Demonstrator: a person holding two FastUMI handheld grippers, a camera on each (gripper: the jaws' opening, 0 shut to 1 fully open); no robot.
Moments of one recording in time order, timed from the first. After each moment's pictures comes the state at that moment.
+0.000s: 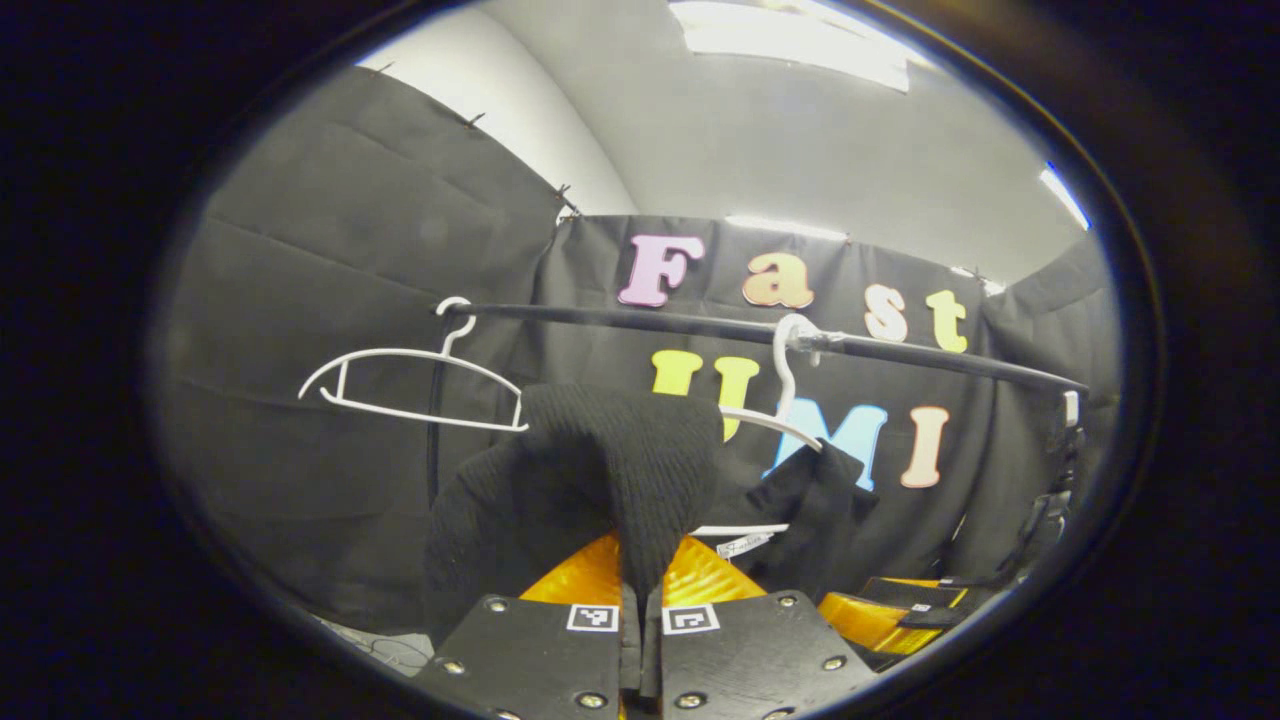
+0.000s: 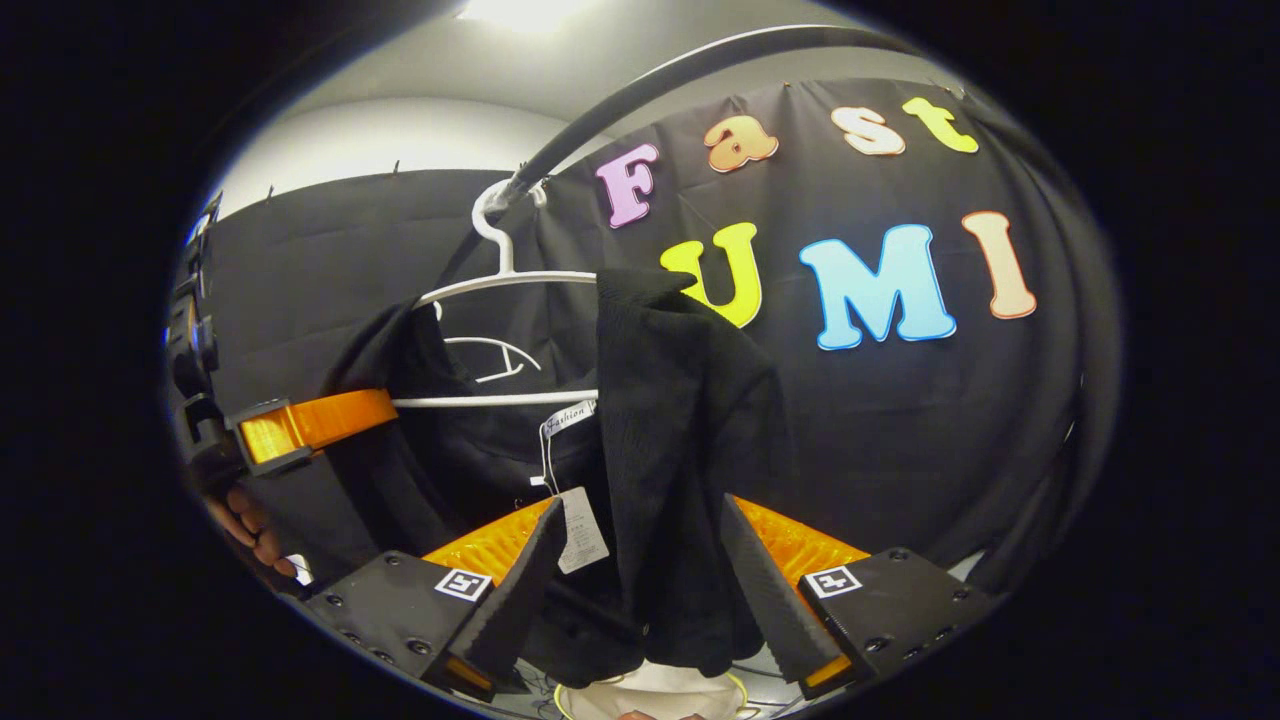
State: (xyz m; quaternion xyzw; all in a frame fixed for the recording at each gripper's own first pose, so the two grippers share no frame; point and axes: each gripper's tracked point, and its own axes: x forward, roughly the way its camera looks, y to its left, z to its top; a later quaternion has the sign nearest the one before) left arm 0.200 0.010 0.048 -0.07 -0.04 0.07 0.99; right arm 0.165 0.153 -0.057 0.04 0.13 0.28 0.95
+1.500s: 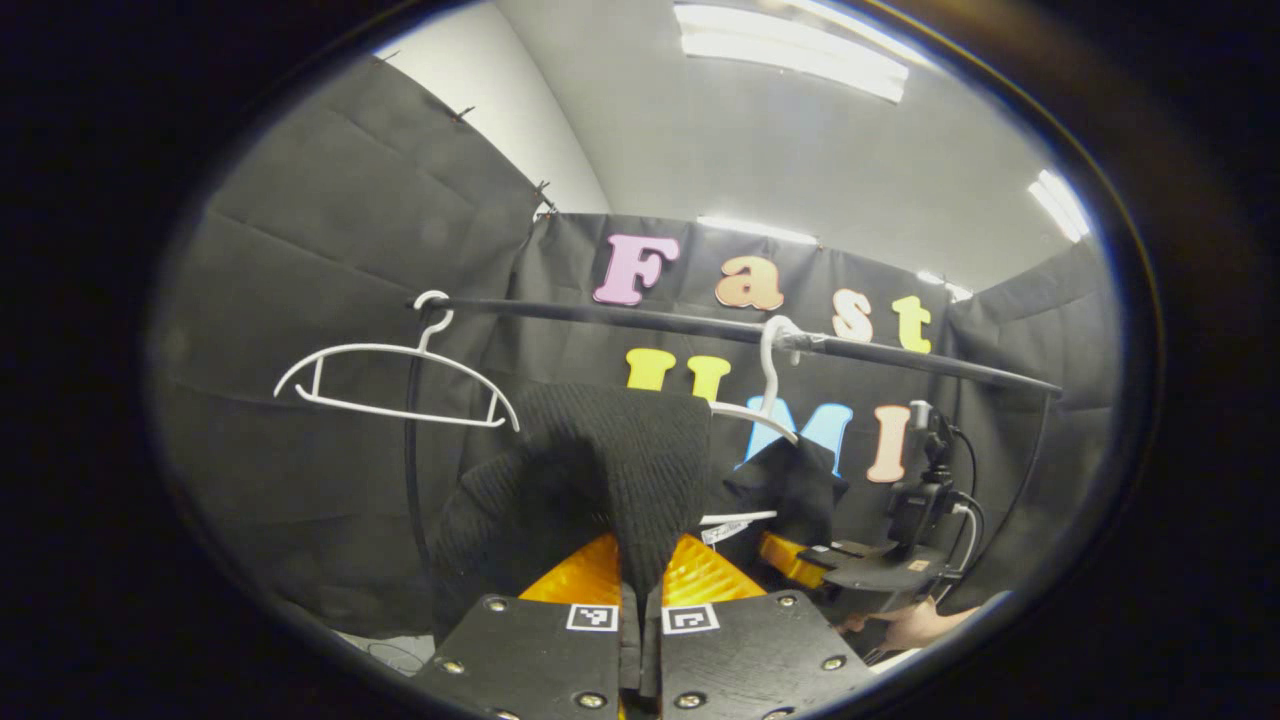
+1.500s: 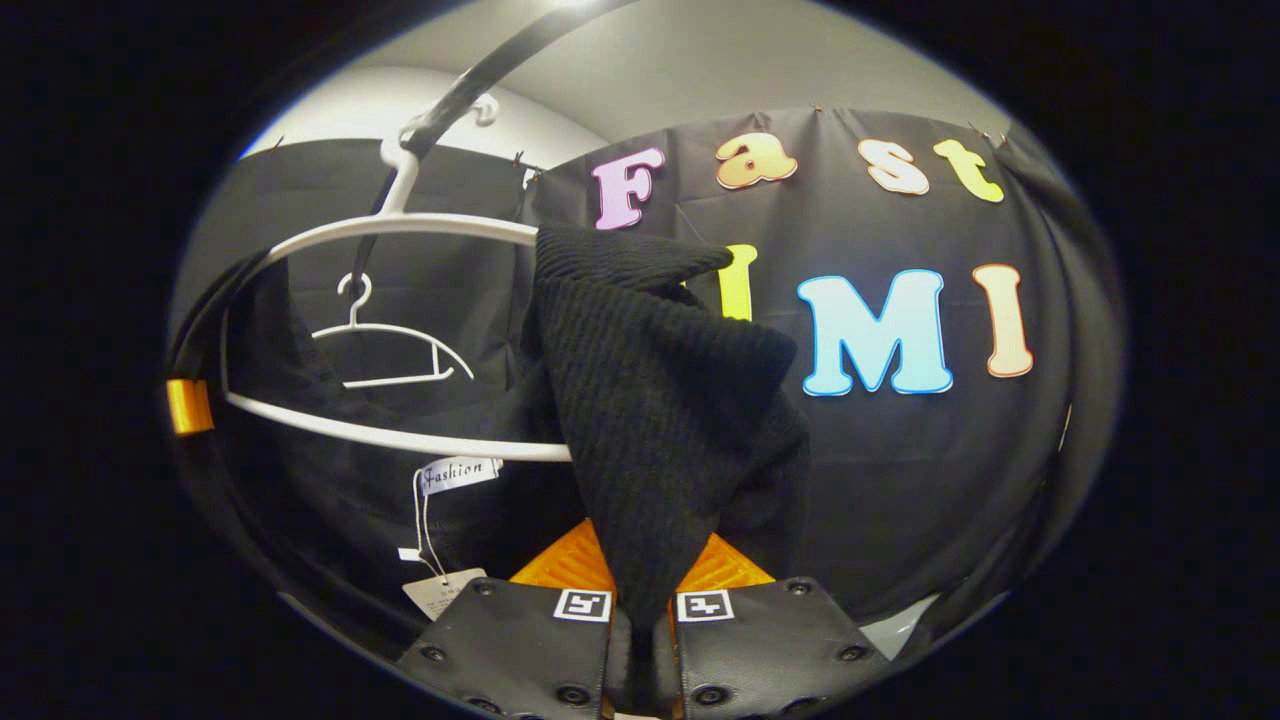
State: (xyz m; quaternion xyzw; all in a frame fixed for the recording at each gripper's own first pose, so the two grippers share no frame) left arm 0.184 0.012 0.043 -0.07 -0.05 0.02 1.00; right arm 0.274 0.189 -0.073 0.01 0.08 0.26 0.96
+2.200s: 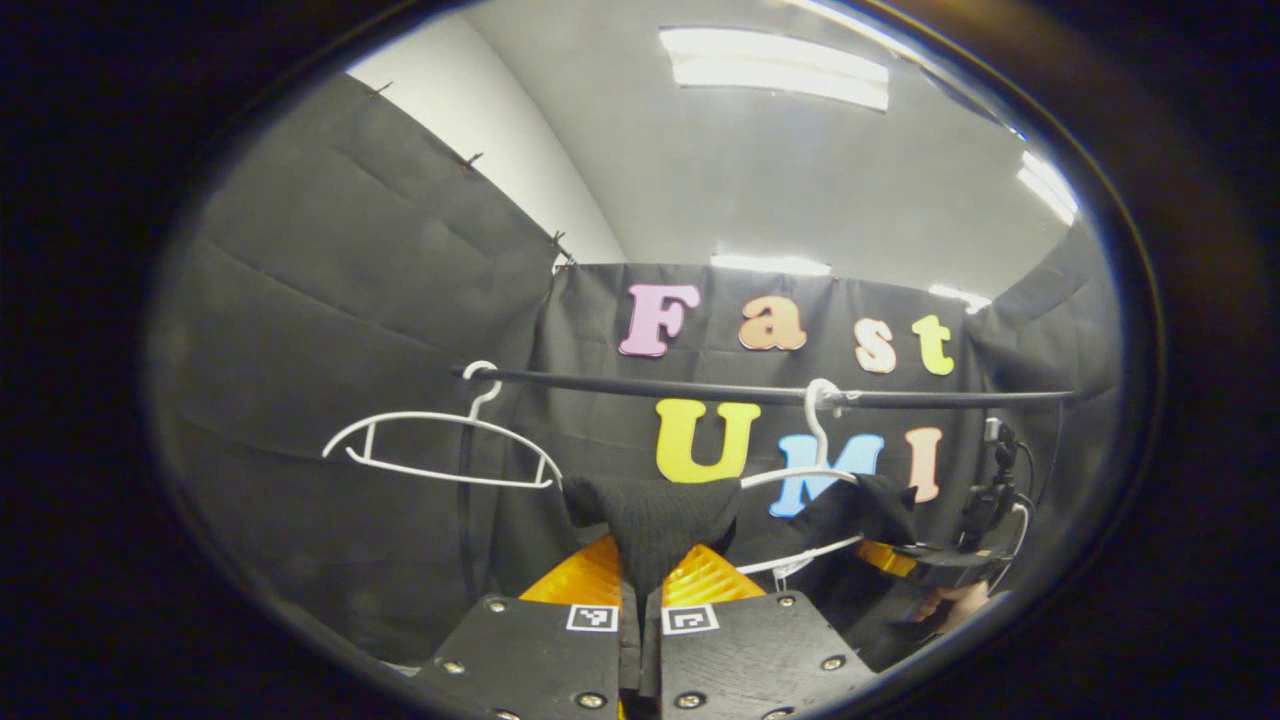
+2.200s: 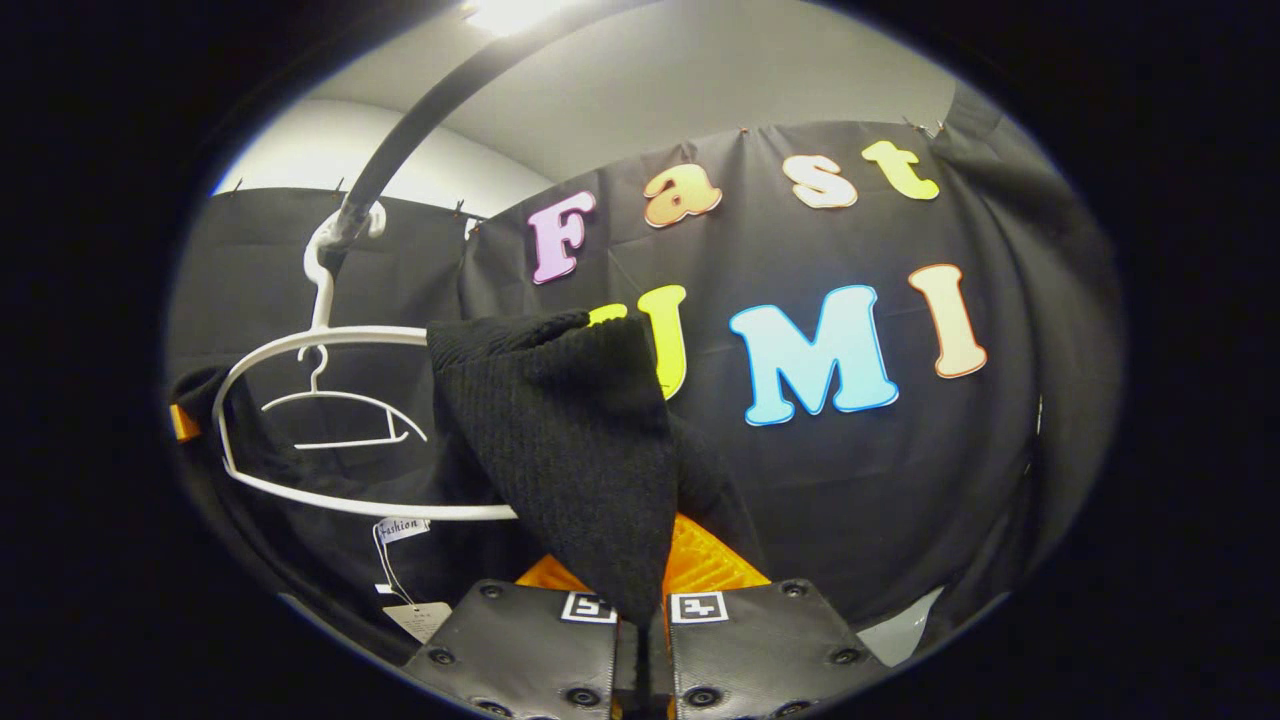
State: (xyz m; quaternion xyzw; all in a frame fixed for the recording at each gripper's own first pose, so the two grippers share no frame) left arm 0.166 0.077 0.087 -0.04 -0.12 0.07 0.99; right arm 0.282 0.114 -0.031 0.05 0.03 0.16 0.99
